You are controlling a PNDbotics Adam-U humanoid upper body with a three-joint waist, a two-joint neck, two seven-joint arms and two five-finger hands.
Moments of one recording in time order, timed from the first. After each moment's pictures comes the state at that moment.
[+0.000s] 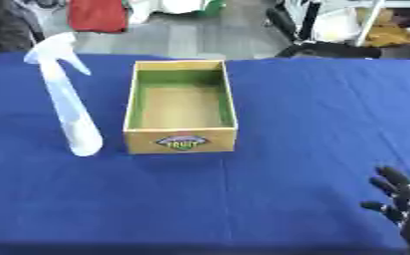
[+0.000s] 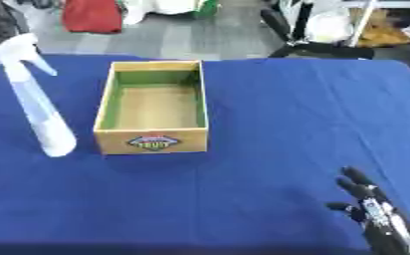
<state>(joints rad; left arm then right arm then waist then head) -0.07 0.54 0.30 -1.91 -0.16 -0.02 0.08 0.18 -0.18 -0.01 -1.80 -0.12 -0.14 0.29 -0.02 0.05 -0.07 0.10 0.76</state>
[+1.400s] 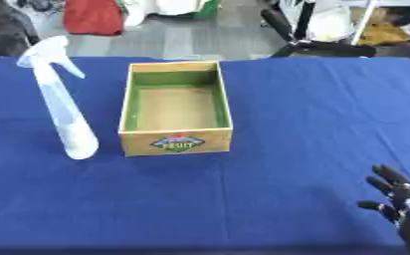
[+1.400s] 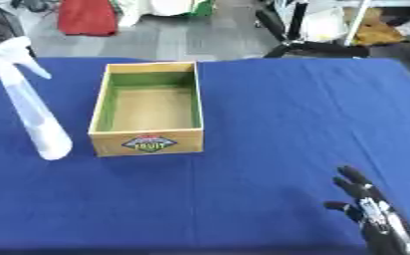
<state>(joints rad) -0.30 1.06 0.04 -1.74 -0.23 -0.07 -0.28 0.19 -0.18 -0.01 -1.80 -0.12 -0.14 0.30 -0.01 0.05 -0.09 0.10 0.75</state>
